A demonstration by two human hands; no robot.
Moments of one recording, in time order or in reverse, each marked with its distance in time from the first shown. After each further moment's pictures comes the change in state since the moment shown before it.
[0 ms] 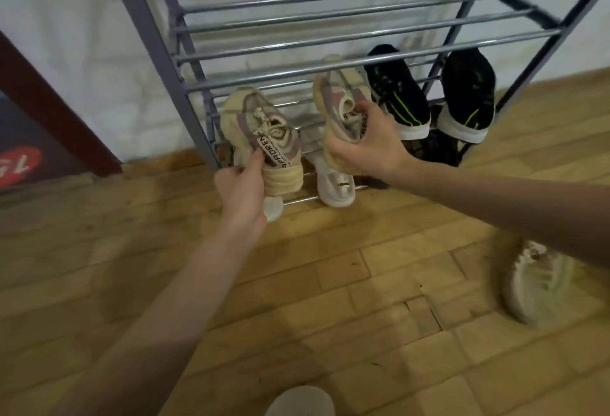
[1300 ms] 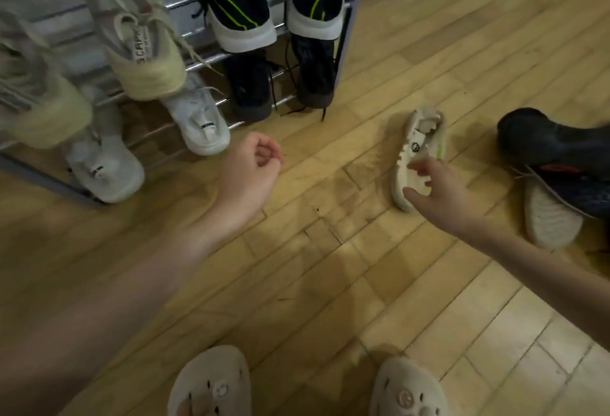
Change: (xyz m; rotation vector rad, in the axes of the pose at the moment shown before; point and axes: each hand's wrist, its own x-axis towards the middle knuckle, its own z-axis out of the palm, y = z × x) left_hand -0.076 -0.138 0.106 0.821 -0.687 0.276; right_hand -0.203 0.259 -0.103 -0.296 0.096 0.397
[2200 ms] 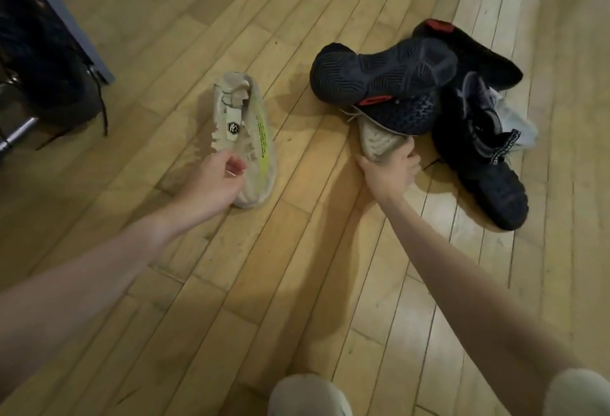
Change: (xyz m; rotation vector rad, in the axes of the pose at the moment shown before) left_hand 0.044 0.027 0.235 0.316 -0.592 0.108; right_hand -0.009 0.211 -0.007 0.283 0.615 1.008
